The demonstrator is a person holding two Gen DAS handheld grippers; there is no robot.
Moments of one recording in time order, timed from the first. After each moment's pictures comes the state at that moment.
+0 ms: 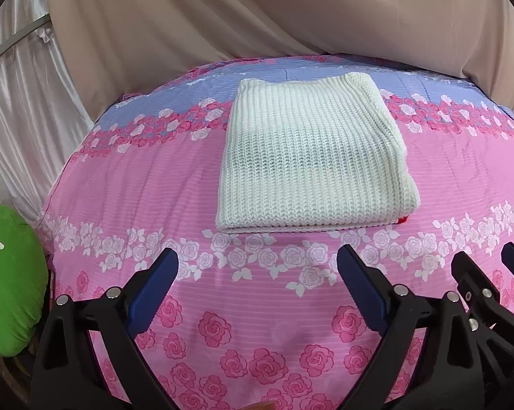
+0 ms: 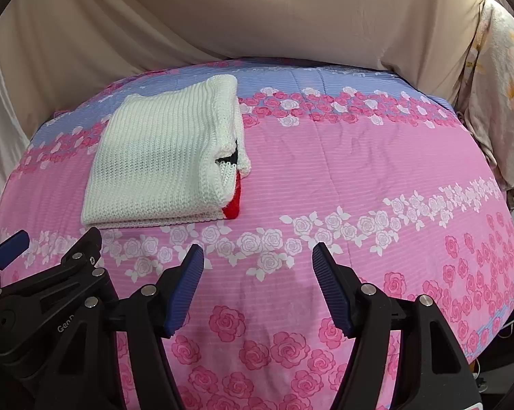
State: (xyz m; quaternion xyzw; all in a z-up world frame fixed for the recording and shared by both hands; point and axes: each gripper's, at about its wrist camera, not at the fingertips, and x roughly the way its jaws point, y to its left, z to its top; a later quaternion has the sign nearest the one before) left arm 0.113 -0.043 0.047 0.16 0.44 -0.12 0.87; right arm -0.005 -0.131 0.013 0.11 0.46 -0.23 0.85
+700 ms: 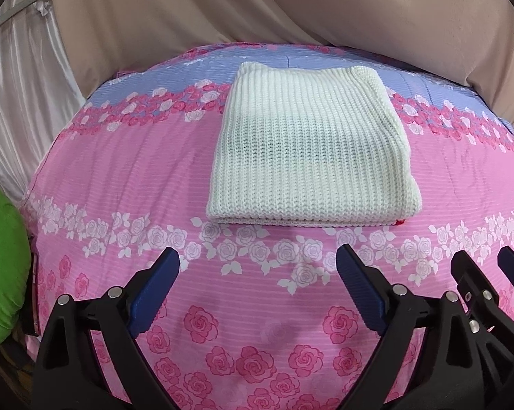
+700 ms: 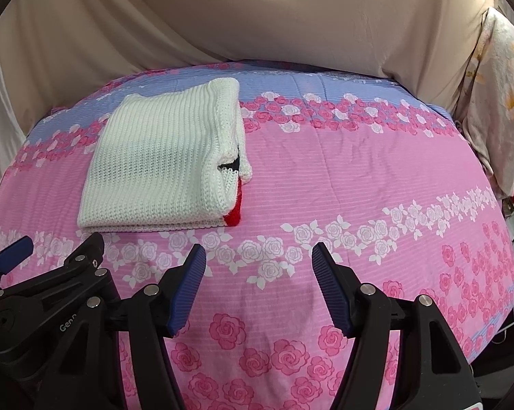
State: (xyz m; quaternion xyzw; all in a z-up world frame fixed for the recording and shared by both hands) left arm 0.125 -0.037 0.038 0.13 0.48 -0.12 0.86; right arm 0.003 -0.128 0.015 0.09 0.45 -0.23 0.85
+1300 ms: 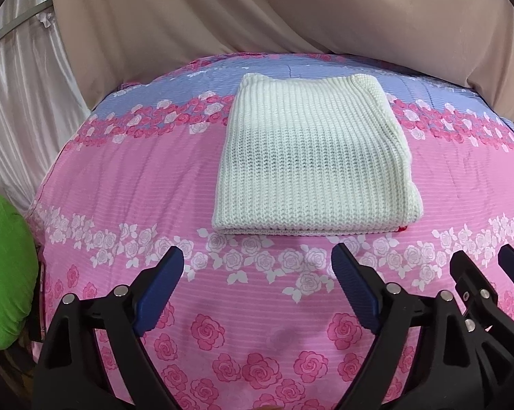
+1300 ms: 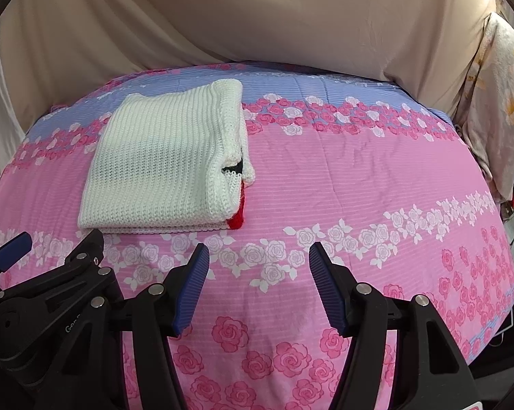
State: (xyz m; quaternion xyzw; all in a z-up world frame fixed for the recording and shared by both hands) left arm 0.122 -0.040 0.044 0.14 0.46 -0.11 0.87; right arm 0.007 -0.124 0.015 0.09 0.46 -0.23 0.85
